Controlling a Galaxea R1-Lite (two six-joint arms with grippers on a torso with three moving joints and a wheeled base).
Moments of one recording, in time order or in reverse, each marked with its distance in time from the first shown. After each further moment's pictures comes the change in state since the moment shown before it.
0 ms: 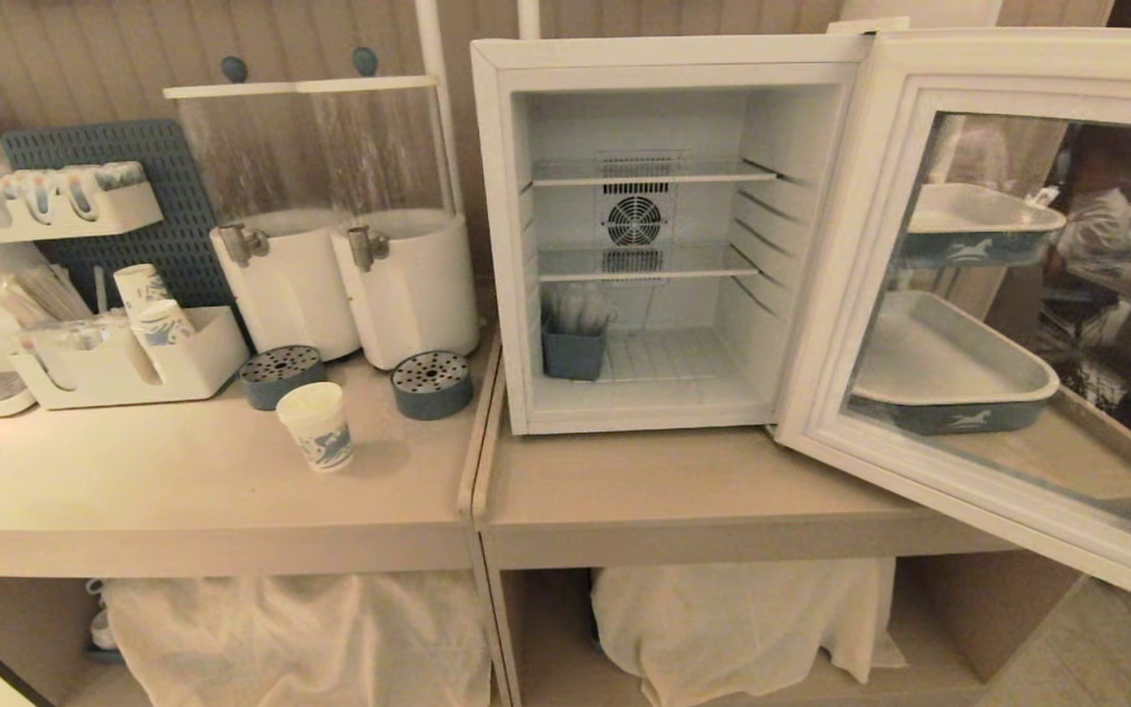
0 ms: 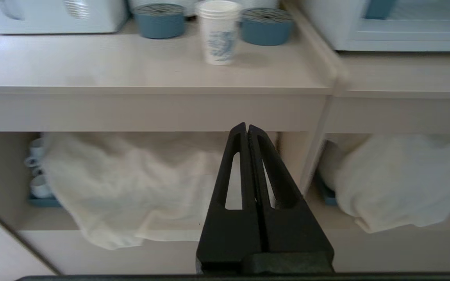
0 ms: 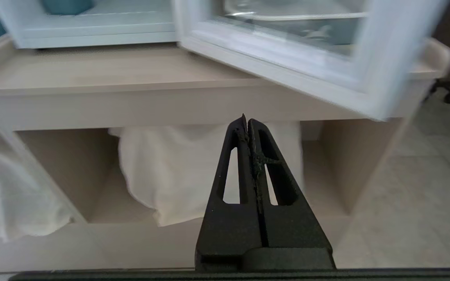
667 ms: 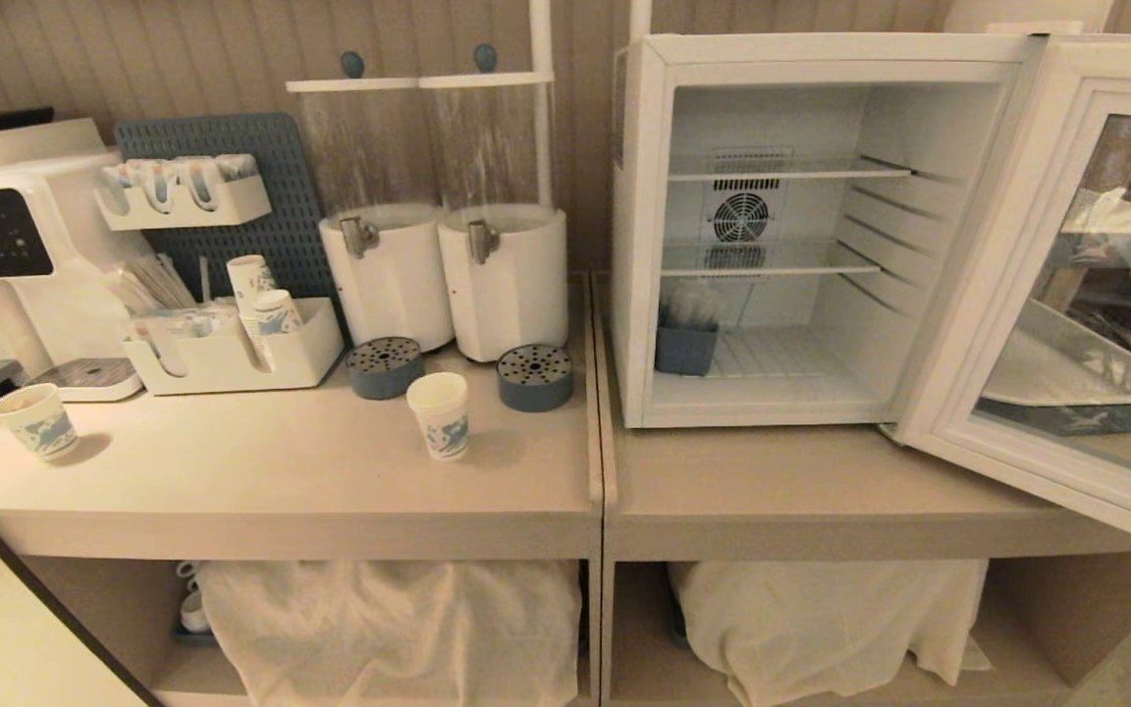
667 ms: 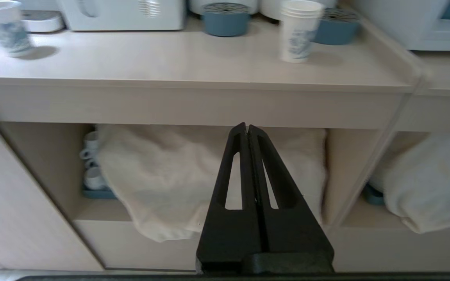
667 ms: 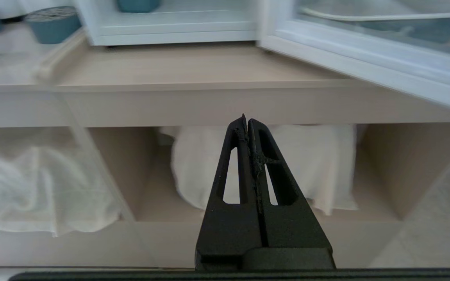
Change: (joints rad) left arm 0.000 0.000 0.000 0.000 0.000 0.000; right arm 0.000 -0.004 0.000 0.000 0.000 0.000
